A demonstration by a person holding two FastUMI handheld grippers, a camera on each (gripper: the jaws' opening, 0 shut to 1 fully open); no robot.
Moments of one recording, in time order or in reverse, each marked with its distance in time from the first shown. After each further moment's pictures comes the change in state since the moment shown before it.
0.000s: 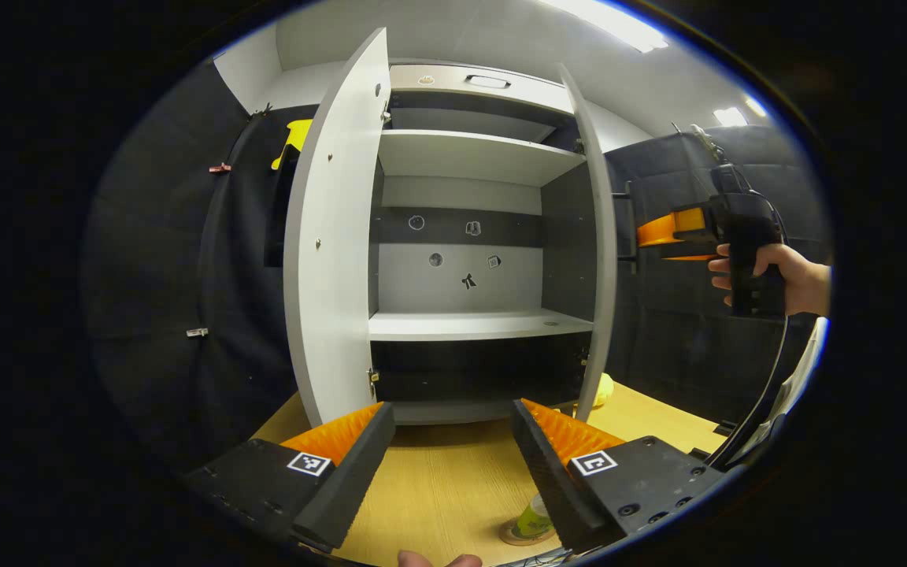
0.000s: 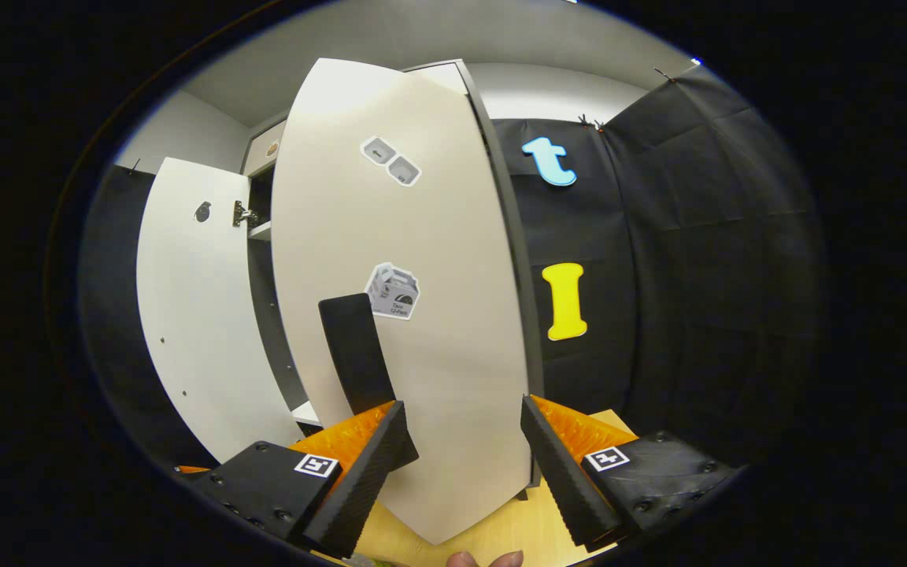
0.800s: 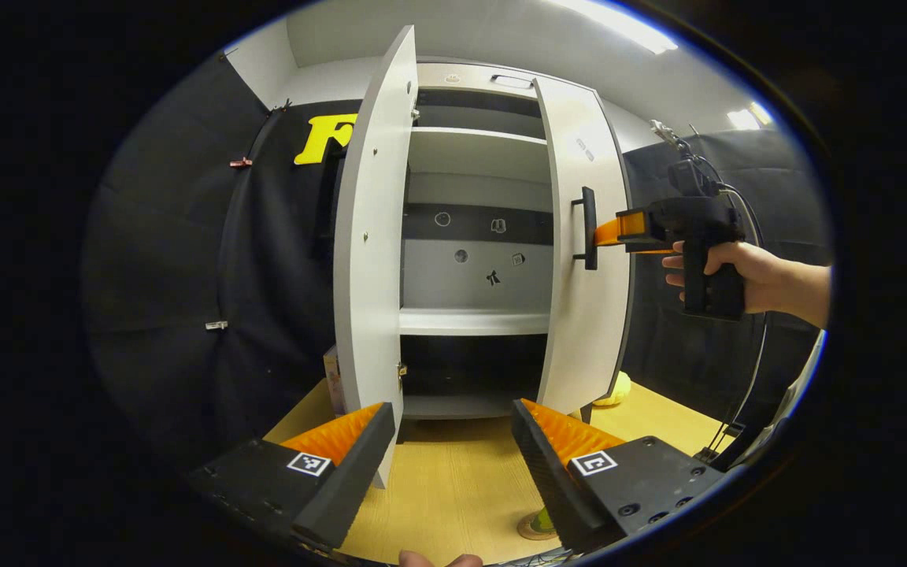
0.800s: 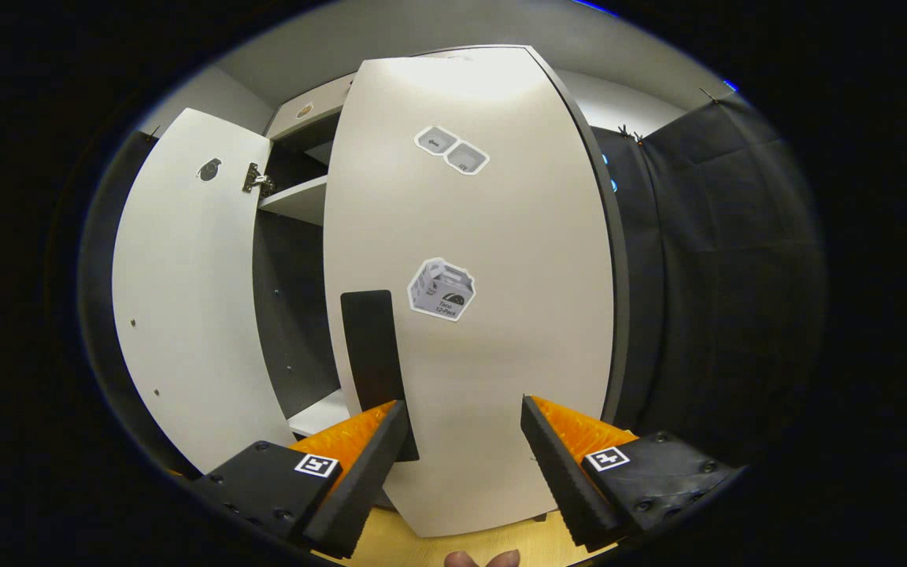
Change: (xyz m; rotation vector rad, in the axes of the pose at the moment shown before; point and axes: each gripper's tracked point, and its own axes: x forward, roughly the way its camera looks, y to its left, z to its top) left arm -0.010 0.035 -0.006 -0.022 0.025 0.057; right arm 0.076 0.052 -0.008 -0.085 -0.012 -0.015
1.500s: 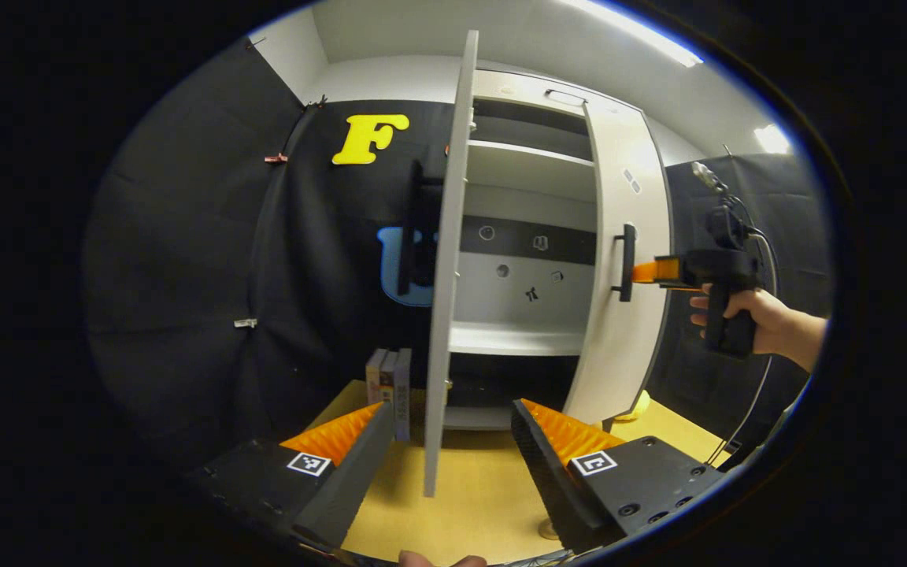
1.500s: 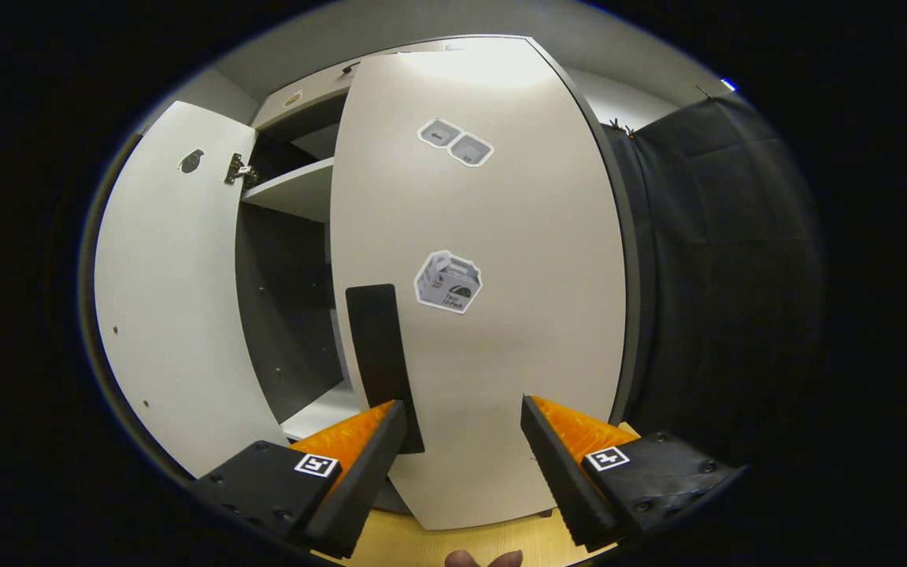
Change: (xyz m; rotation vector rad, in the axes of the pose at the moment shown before) left arm -0.005 0.094 0.051 -0.063 -0.006 0.096; right arm 0.002 0.013 -0.004 0.003 0.020 -0.054
